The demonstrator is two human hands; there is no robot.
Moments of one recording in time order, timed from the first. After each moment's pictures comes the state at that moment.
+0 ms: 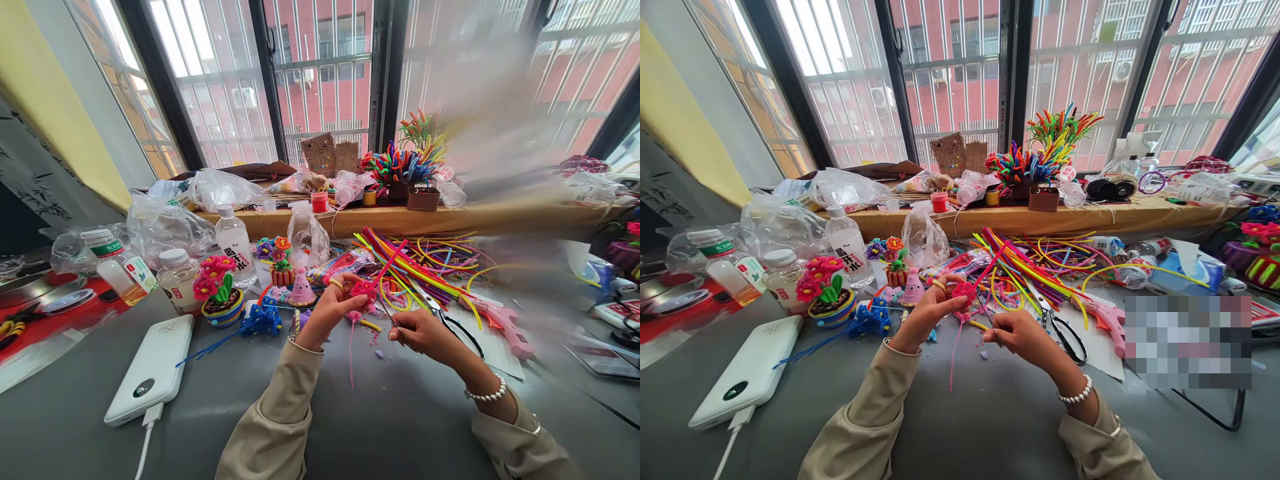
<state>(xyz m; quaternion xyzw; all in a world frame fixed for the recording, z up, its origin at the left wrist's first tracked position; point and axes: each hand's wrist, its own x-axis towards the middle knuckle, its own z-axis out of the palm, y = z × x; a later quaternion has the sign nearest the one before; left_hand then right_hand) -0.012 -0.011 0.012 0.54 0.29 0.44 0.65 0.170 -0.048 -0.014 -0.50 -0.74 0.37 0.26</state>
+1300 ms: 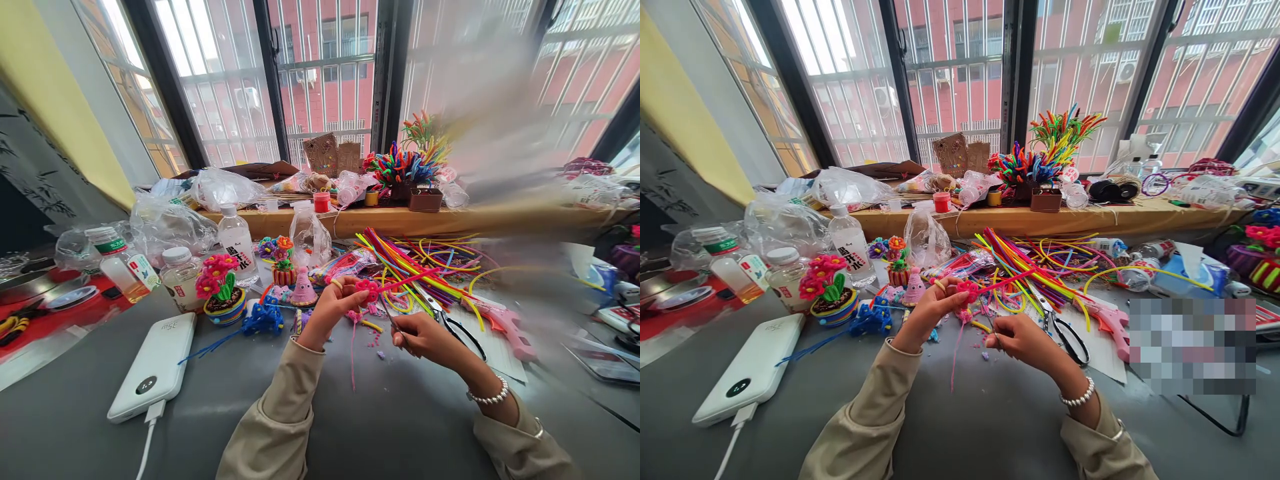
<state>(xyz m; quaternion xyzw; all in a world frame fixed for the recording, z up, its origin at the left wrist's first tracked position) -0.012 -0.007 0.008 0.54 0.33 0.45 0.63 0.169 -0.049 -0.013 -0.48 -0.76 0.37 0.23</state>
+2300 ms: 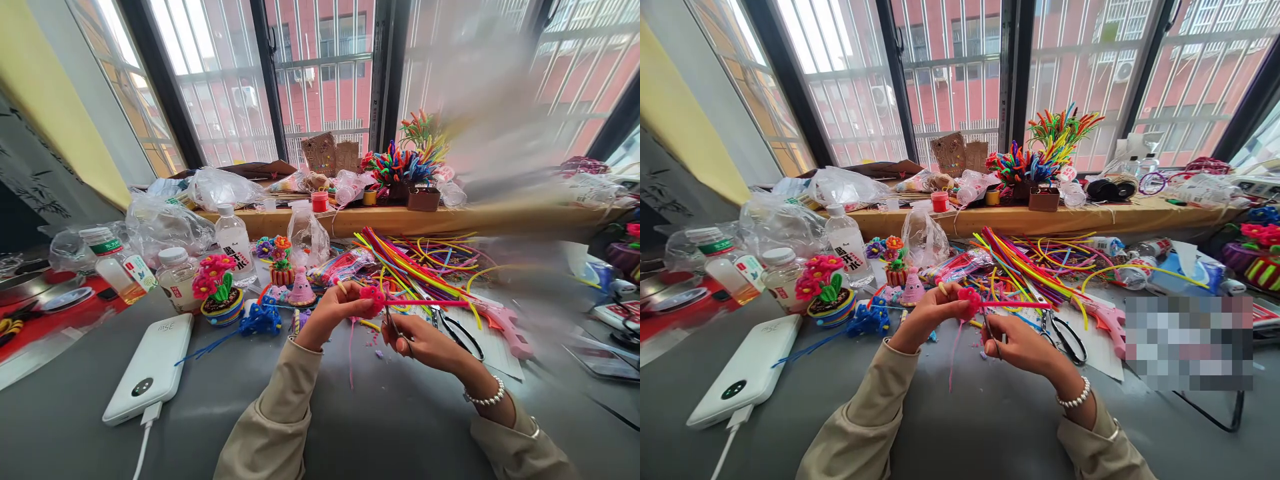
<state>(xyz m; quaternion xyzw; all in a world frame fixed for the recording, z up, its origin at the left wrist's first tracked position) -0.013 -0.016 0.015 0.55 0.27 0.40 0.68 0.168 -0.055 -0.009 -0.39 -0.82 0.34 0.26</state>
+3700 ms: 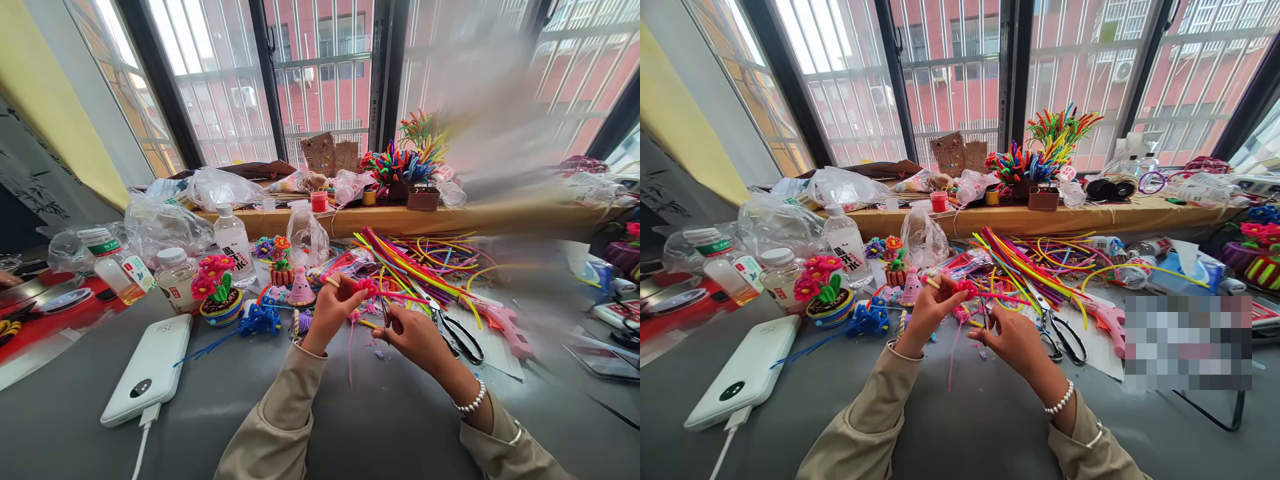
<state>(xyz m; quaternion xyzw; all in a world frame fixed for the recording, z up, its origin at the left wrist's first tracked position) -0.005 -0.013 0.007 0.61 0.35 0.53 0.49 0.153 -0.050 -0.027 -0.59 -0.75 0.09 0.26</state>
